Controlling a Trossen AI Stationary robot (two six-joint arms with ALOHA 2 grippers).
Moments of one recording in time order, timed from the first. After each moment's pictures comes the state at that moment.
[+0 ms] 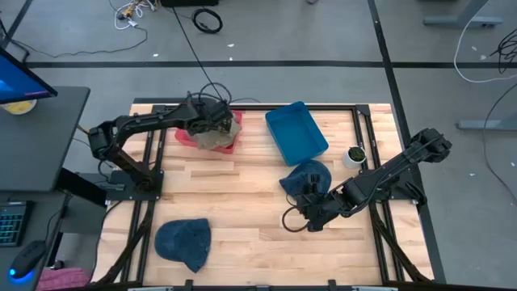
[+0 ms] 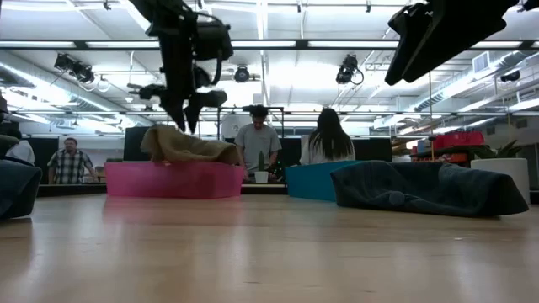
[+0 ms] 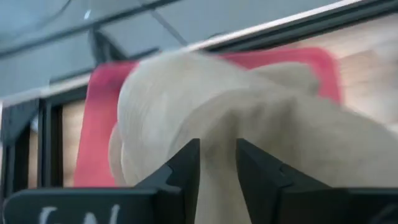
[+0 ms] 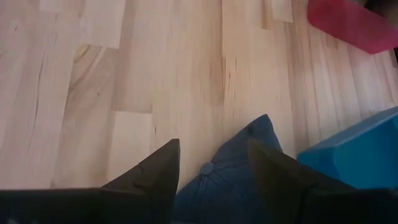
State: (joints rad) left arm 0.45 1.56 1.18 -0.83 -0.59 -0.74; right arm 0.52 1.46 1.05 -0.69 0.48 0.28
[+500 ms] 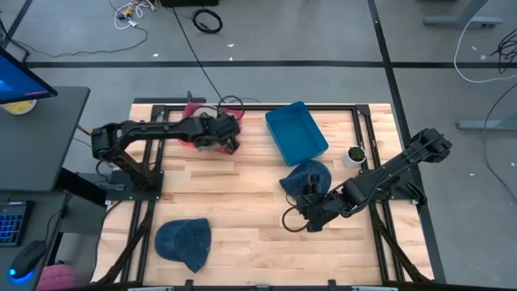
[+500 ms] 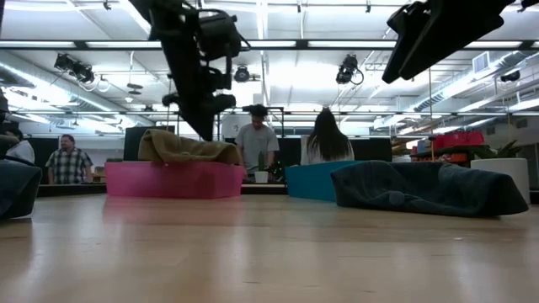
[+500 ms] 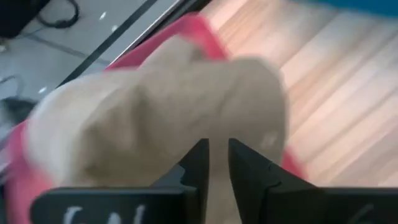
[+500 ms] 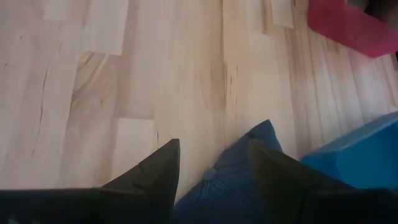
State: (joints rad) left arm 0.32 1.58 1.10 -0.63 -0.52 -0.38; right arm 0.52 1.46 1.05 -0.66 0.48 0.28
